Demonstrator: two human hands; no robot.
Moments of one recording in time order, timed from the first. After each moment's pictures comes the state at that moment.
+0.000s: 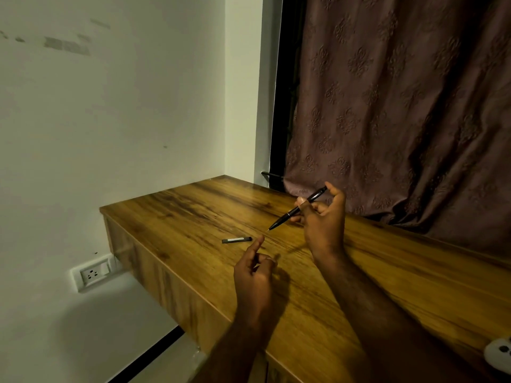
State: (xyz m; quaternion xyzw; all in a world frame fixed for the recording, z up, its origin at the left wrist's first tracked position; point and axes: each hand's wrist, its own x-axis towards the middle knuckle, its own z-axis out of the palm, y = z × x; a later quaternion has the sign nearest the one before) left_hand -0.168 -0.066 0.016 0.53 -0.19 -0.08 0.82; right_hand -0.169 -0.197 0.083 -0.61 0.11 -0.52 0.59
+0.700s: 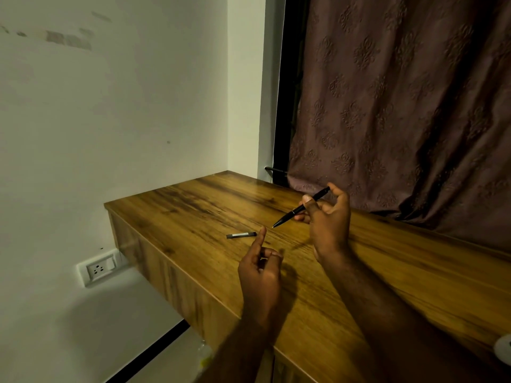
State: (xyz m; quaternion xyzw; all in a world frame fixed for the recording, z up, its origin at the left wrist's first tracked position) left_hand -0.165 -0.070 0.007 0.55 -0.23 0.00 0.80; right_hand -0.164 -0.200 0.073 -0.56 0.13 -0.51 0.64
